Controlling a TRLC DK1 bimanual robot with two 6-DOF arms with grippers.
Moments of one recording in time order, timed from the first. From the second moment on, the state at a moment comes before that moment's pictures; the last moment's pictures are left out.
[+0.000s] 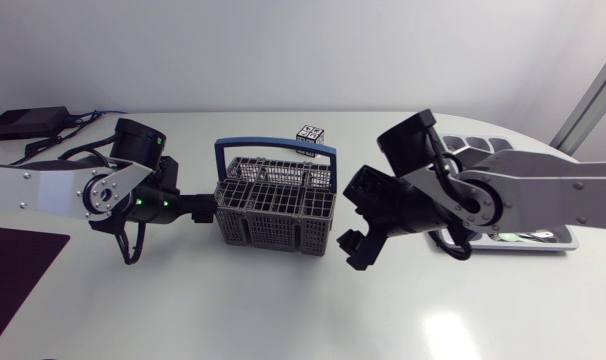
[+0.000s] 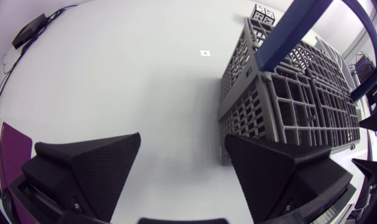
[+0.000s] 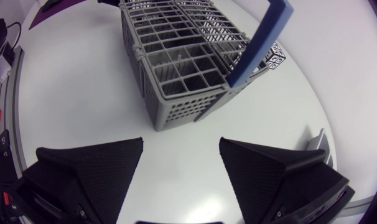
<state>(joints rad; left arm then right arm) -0.24 1.60 0.81 -0.16 -0.05 -0.19 0.56 1.51 0.85 -0.29 -0.06 -0.44</state>
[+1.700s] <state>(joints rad) -0.27 1.26 0.70 -0.18 -0.06 -0.18 0.45 1.30 0.74 -0.20 0.06 -0.46</state>
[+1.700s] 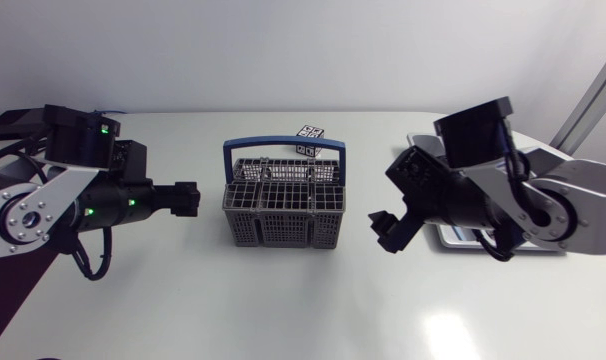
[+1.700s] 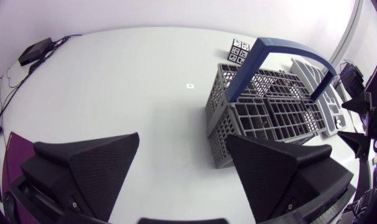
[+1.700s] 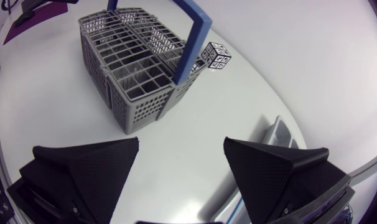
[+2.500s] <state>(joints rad) -0.22 0.87 0.51 -0.19 -0.06 -0.11 -0.03 0.62 0.39 -0.04 0.04 -0.44</state>
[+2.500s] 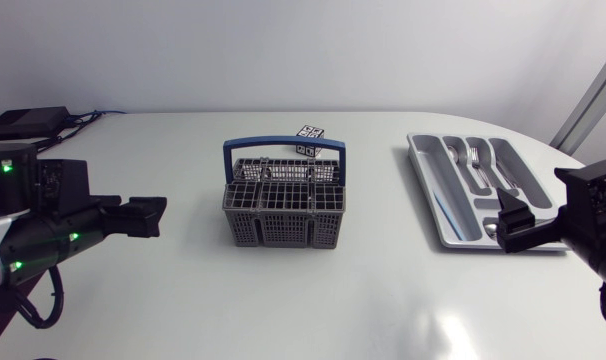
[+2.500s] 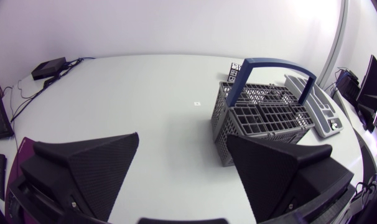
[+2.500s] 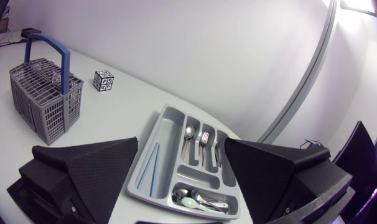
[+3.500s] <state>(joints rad) -0.08 0.60 0.21 -0.08 -0.06 0.08 -0.01 0.12 0.07 -0.03 0.01 -0.08</state>
